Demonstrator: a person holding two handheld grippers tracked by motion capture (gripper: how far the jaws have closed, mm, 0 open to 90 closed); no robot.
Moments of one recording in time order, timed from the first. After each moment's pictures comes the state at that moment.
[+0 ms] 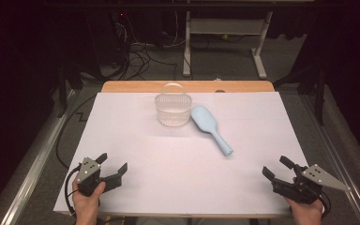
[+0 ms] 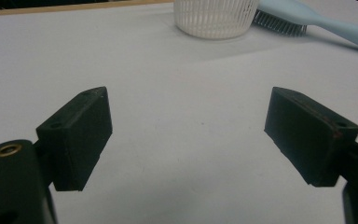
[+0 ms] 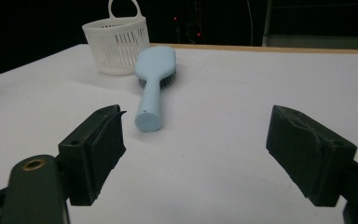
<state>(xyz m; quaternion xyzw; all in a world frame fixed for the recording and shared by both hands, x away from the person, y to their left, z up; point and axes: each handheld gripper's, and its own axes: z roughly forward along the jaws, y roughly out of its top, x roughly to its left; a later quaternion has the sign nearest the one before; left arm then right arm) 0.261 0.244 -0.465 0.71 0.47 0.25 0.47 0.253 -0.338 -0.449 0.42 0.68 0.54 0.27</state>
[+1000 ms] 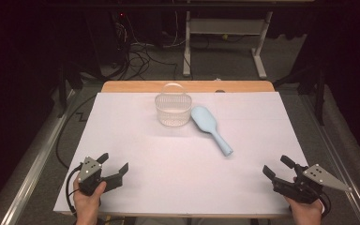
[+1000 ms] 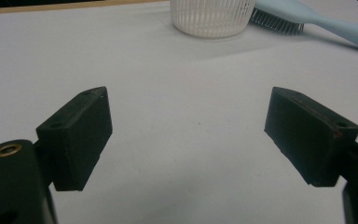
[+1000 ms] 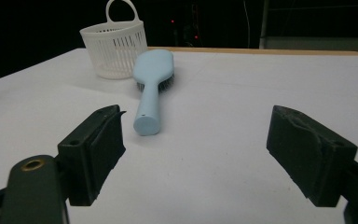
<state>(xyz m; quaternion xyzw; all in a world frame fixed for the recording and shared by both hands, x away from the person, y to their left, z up) 0.262 0.242 -0.466 0.71 0.47 0.24 0.47 0.253 -0.339 -0.448 0.43 0.67 0.54 0.27</state>
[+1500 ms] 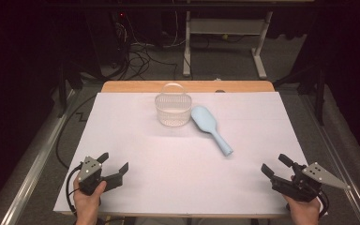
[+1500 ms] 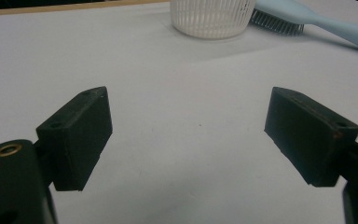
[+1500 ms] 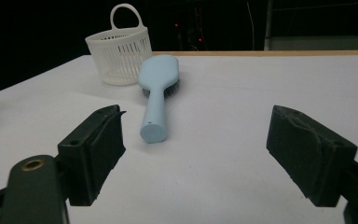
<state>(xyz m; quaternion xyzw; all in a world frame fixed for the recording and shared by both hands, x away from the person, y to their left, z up) 0.264 0.243 -0.466 0.71 0.46 0.24 0.47 0.257 -0.335 -0.446 0.44 0.66 0.56 0.26</state>
